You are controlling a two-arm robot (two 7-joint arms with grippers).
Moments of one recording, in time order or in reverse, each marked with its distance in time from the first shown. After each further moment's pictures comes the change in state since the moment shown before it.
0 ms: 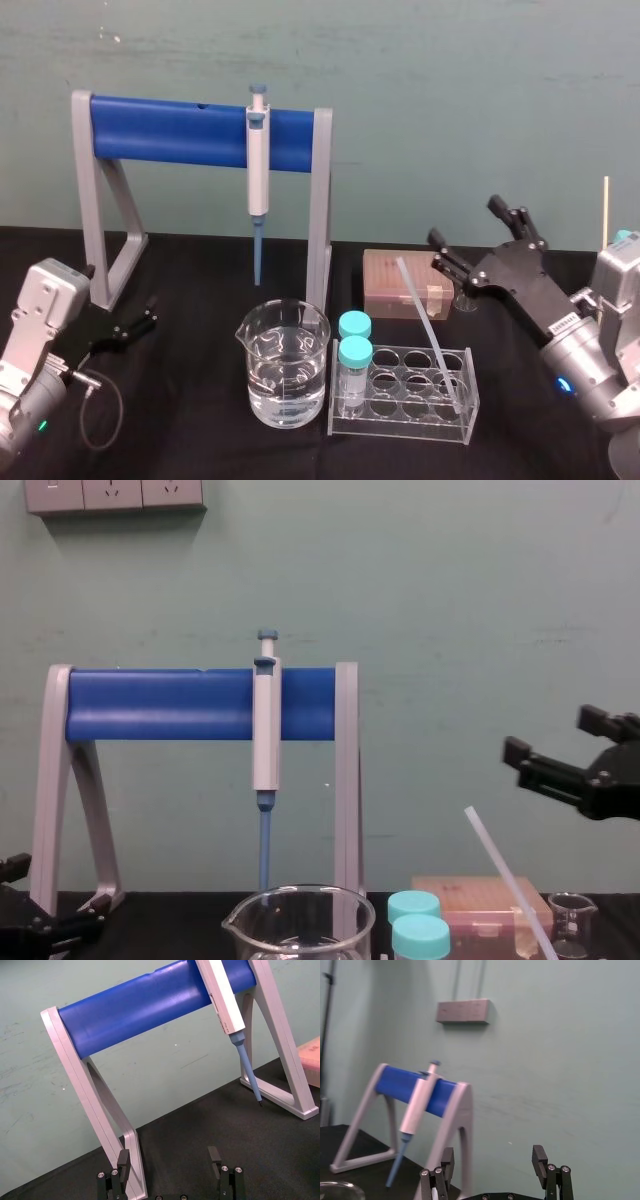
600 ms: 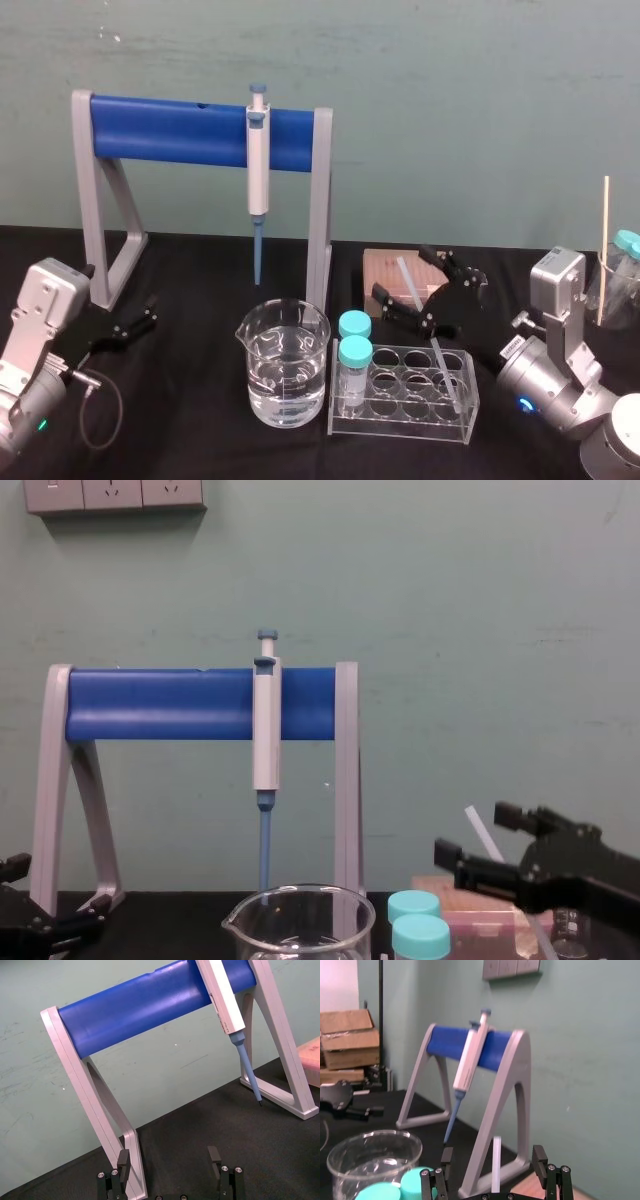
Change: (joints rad) left arm 0.000 0.000 0.000 0.000 0.000 0.000 0.000; right arm 0.104 0.014 -0.128 0.178 0.092 0.061 0.184
